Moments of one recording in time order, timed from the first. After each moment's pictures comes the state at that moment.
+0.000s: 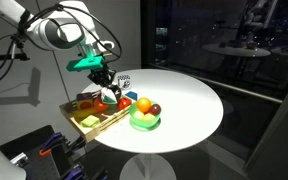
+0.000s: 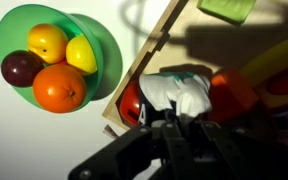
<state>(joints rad) 0.08 -0.32 -0.02 -2.69 -0.17 2.55 -0.39</state>
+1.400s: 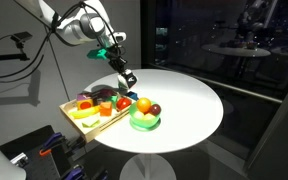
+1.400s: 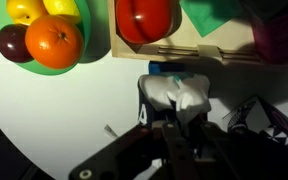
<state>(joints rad) 0.05 -0.02 0.09 -2.33 -0.31 2.55 0.31</state>
